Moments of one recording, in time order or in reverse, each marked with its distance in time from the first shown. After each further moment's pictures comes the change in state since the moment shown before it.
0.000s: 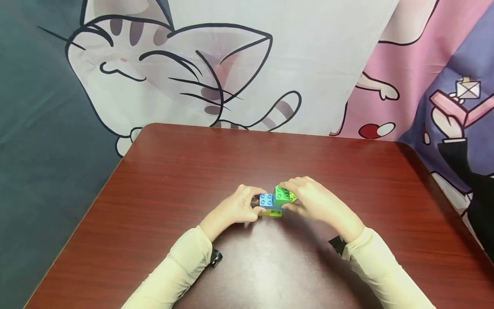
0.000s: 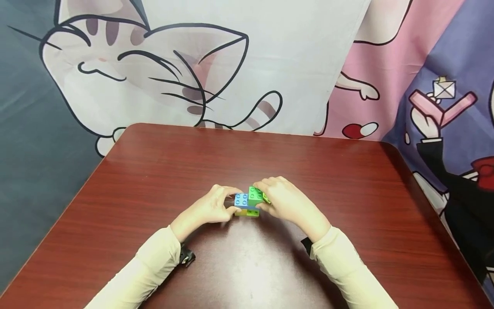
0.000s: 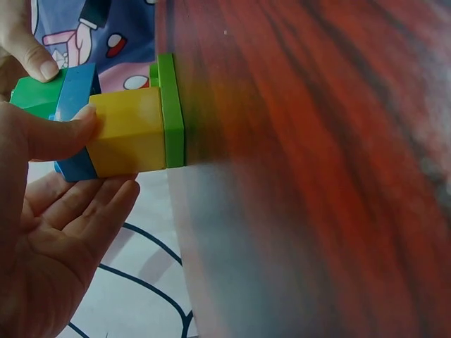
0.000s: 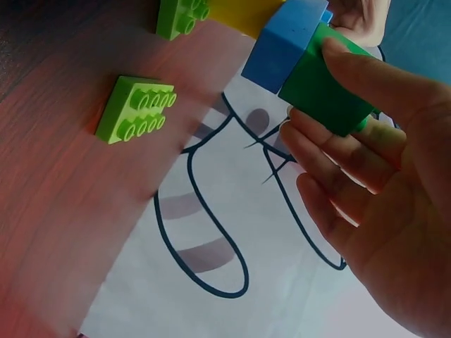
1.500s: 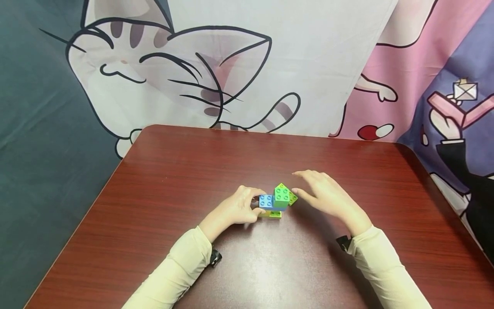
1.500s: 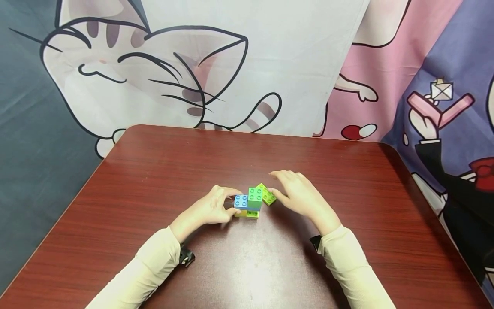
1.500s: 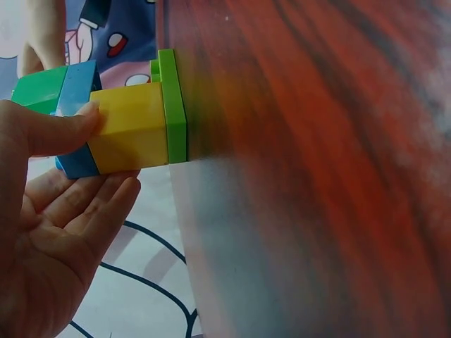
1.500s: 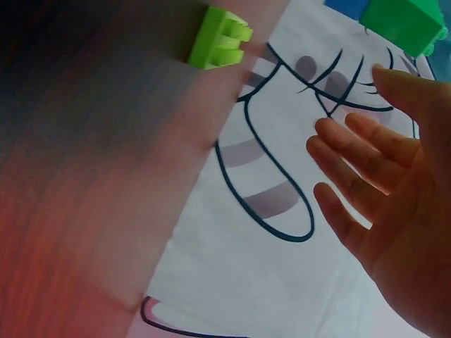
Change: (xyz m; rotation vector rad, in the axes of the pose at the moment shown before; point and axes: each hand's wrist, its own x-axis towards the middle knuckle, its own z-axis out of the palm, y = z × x) left_hand 0.001 0.003 -0.002 0.015 -0.029 -0.015; right_hand -0.020 0.037 0.005 0.093 -0.032 0.327
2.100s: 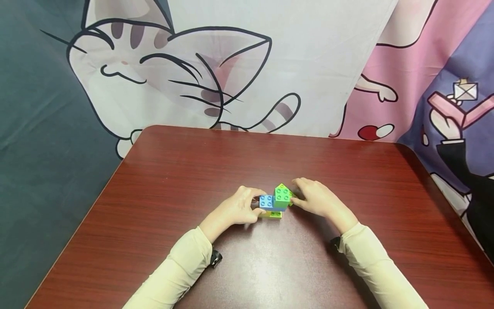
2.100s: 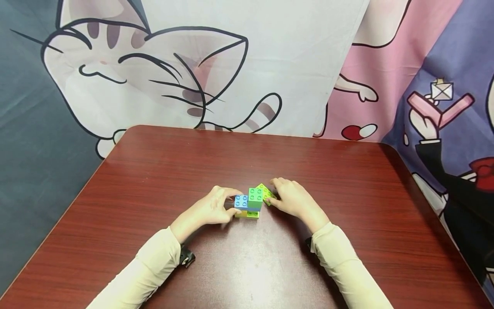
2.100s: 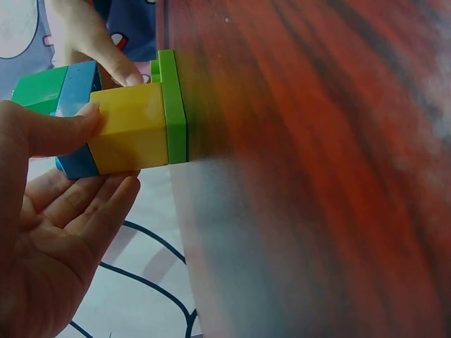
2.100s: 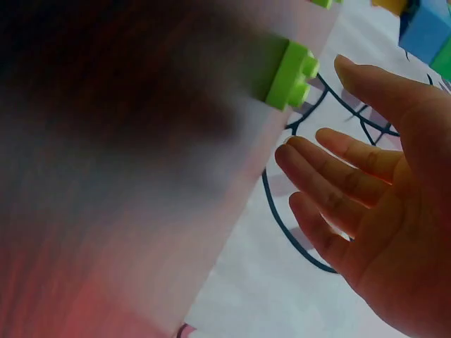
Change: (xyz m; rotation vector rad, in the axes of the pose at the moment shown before) left_hand -0.001 0.002 0.000 0.014 0.001 -0.032; right_hand 0.008 0.011 0.037 -0.054 -0.093 0.039
